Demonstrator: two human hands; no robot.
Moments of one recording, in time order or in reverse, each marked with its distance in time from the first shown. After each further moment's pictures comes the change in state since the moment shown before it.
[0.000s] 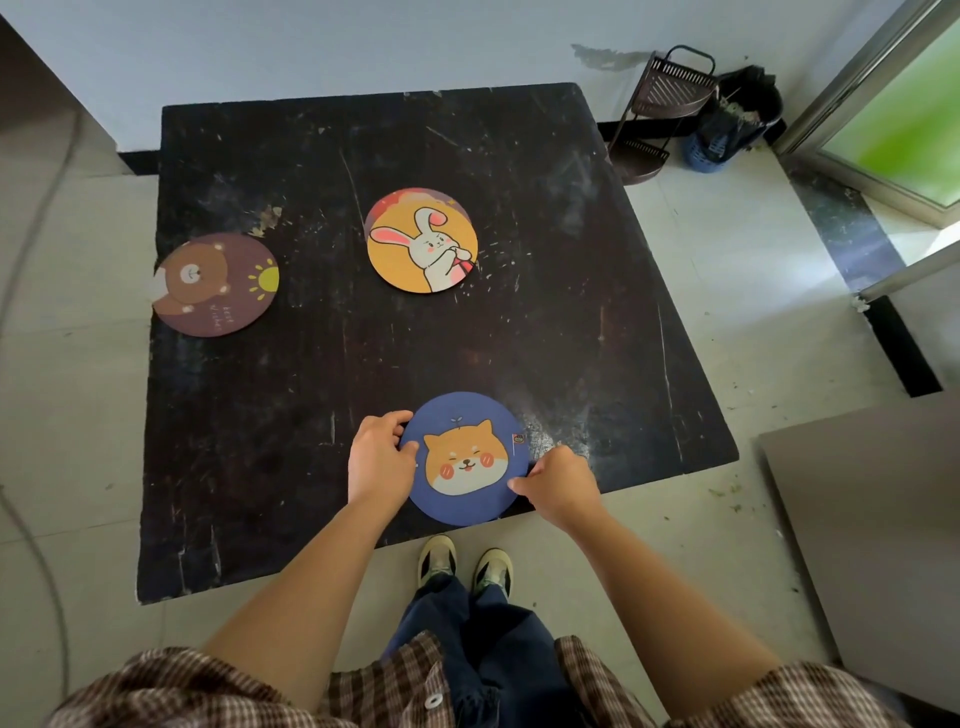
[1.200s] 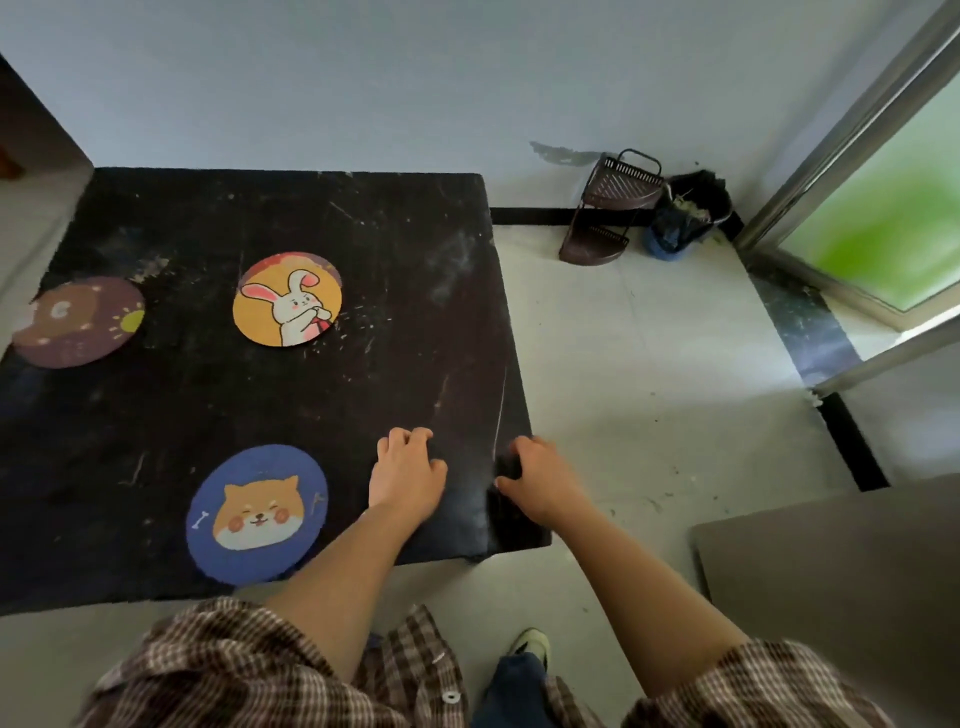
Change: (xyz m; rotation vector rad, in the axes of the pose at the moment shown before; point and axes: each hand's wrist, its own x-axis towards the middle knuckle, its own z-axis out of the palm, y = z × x) left_hand -0.031 0.215 0.166 0.280 -0.056 0.049; right_hand 0.087 0.111 -0.207 -0.304 0.067 -0.473
